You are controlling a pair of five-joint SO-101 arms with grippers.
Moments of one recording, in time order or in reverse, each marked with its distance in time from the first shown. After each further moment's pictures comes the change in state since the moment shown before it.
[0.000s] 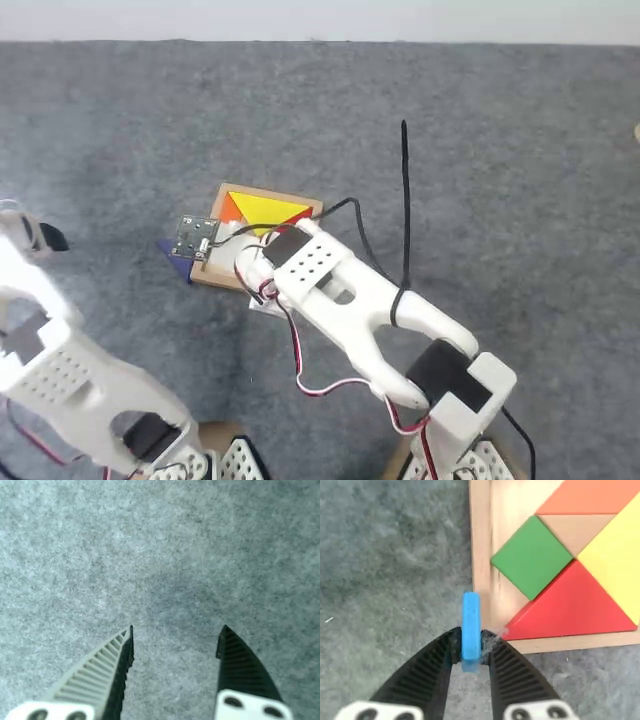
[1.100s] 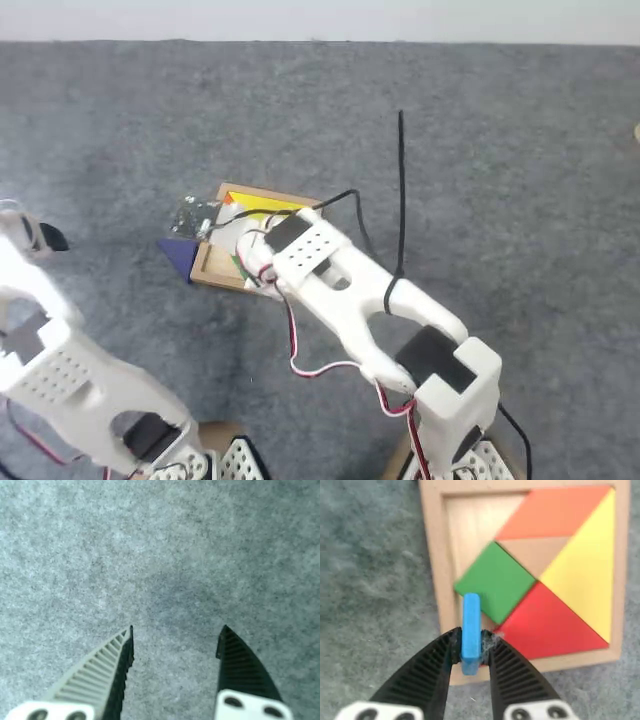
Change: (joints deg) left arm 0.0 0.0 0.0 0.0 0.0; right arm 1.6 5.7 -4.7 -5.2 0.0
